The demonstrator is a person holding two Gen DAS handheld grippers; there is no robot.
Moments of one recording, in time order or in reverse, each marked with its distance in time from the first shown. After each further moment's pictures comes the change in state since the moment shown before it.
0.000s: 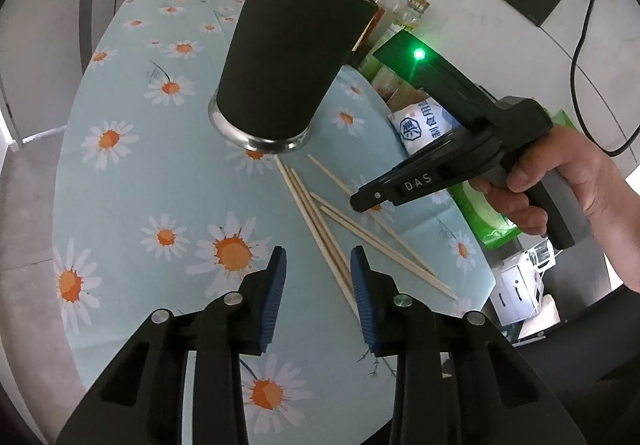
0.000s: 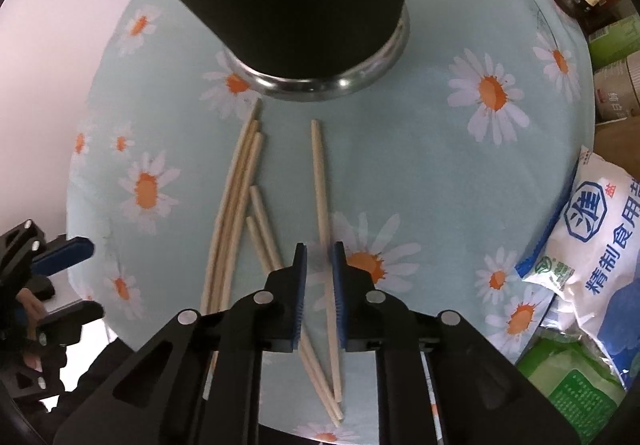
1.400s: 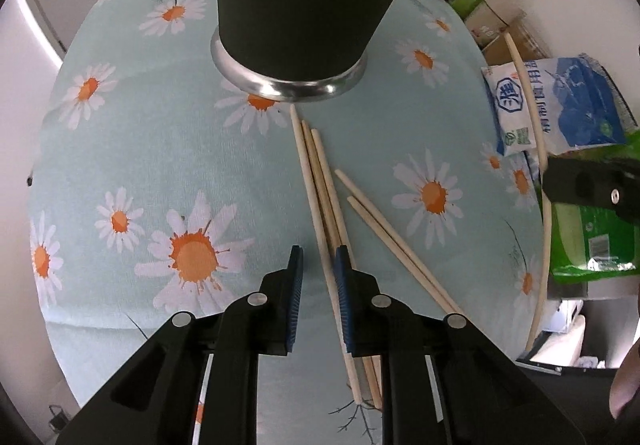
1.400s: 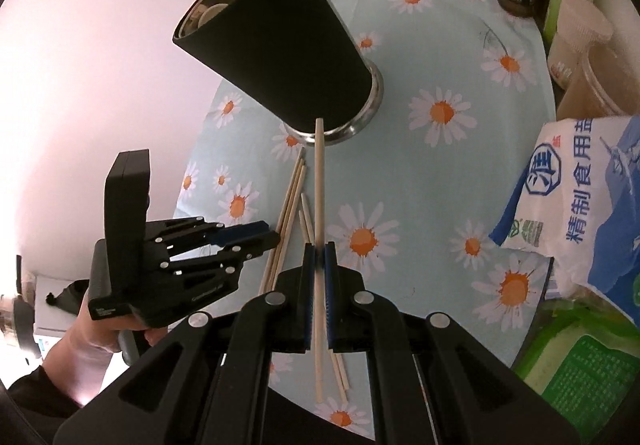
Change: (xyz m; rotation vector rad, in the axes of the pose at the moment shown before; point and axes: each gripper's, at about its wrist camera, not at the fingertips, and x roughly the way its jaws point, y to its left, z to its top) left arm 0.101 -0.023 0.038 -0.187 0.285 0.304; right arm -0.077 -0.053 -0.078 0.037 -0.299 0.383
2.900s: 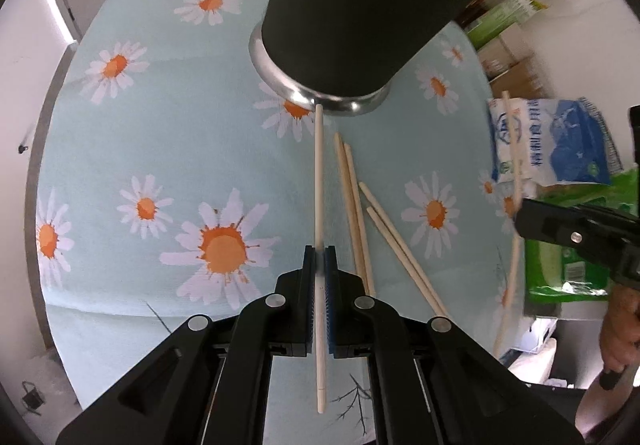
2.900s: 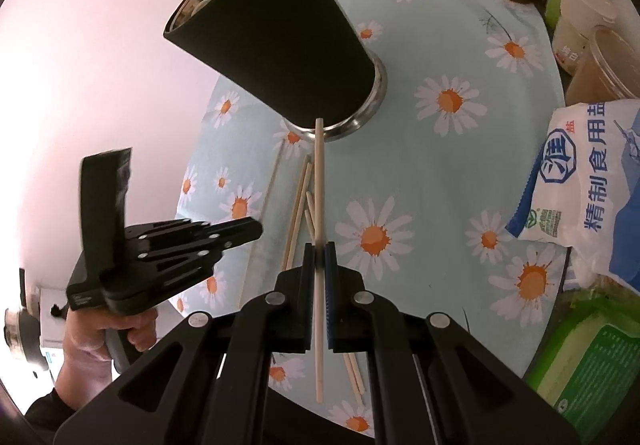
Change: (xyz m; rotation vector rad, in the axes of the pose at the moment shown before) left arm -0.003 0.036 0.010 -0.092 -0.022 -0.104; right arm 0.015 0.006 0.004 0.056 0.000 -0.011
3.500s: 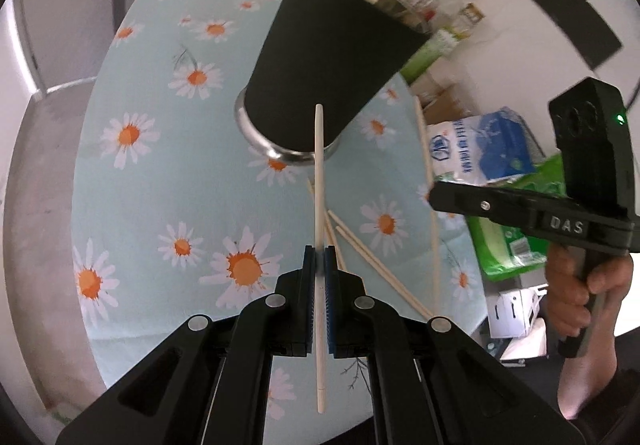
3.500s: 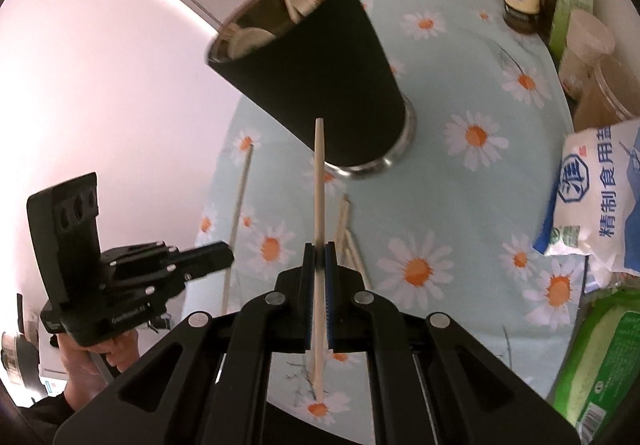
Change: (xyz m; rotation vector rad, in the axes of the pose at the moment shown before) left arm -0.072 0.028 -0.007 0.148 -0.136 -0.164; right arm -0.002 0.038 0.005 0.022 -0.144 -0.002
